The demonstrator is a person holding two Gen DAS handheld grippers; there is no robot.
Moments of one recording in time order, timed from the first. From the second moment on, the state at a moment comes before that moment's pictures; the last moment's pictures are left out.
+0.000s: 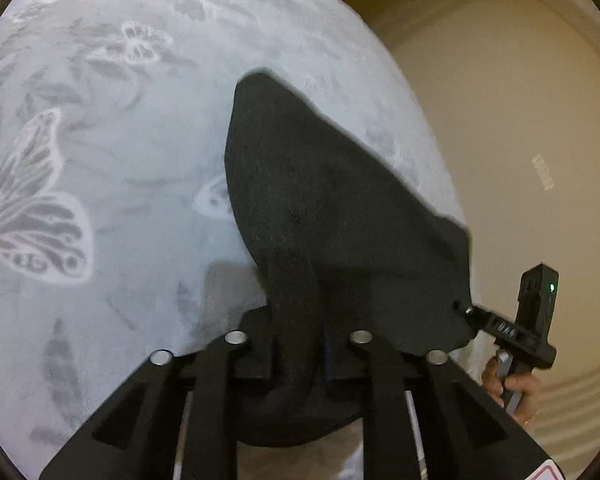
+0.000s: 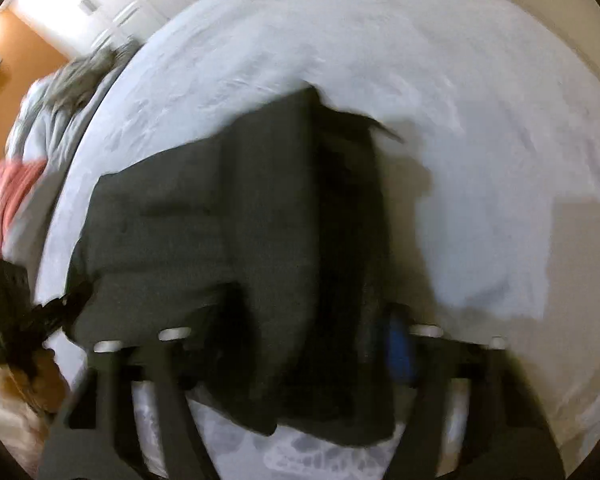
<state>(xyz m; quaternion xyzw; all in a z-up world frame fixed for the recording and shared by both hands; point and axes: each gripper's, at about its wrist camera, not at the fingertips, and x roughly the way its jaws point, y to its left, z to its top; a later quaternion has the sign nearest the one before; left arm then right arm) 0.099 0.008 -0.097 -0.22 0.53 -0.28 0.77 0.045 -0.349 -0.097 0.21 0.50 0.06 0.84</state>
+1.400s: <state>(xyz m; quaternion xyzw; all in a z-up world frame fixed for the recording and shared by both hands) 0.002 -0.025 -0.045 0.13 0.36 -0.14 0.91 -0.016 -0.238 -0.028 0.04 0.43 0.14 0.89</state>
